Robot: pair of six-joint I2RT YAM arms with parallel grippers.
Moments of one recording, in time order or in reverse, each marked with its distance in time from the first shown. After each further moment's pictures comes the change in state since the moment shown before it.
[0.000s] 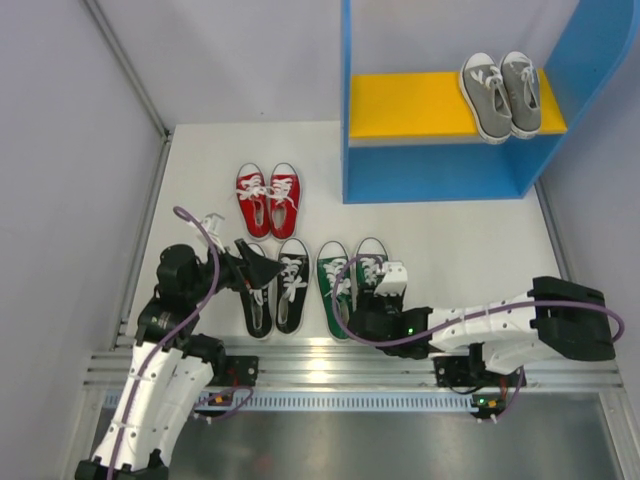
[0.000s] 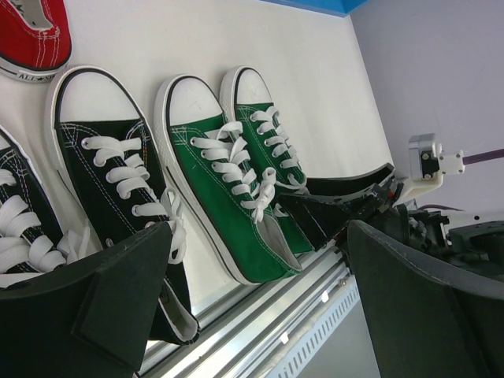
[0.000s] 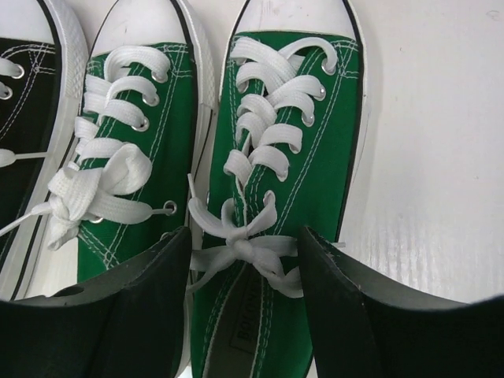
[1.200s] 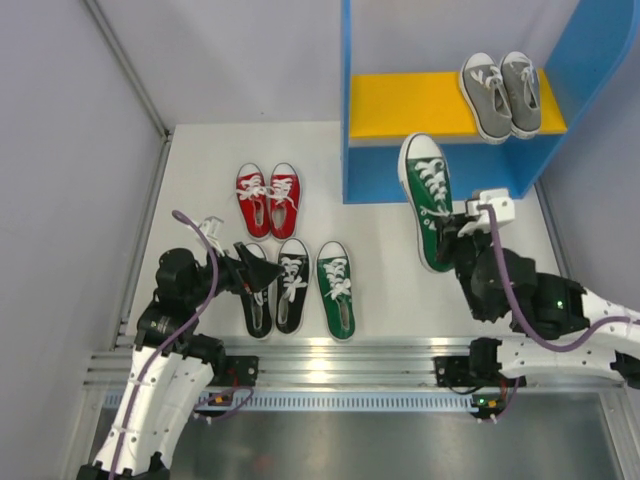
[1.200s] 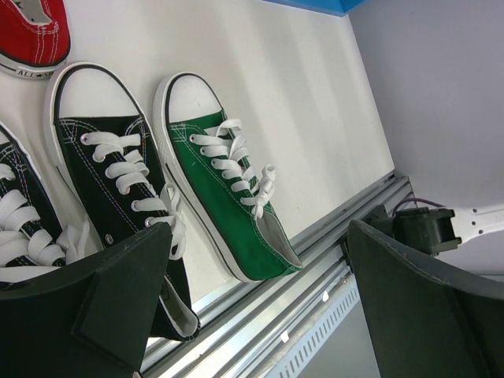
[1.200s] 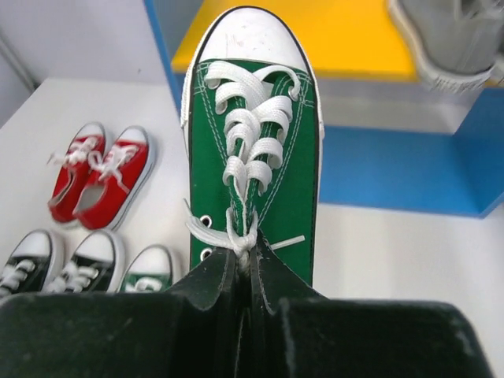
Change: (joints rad) left arm 0.000 -0.038 -0.013 -0.014 0.000 -0.001; right arm -0.021 -0.582 0.463 -0.279 0.230 -0.830
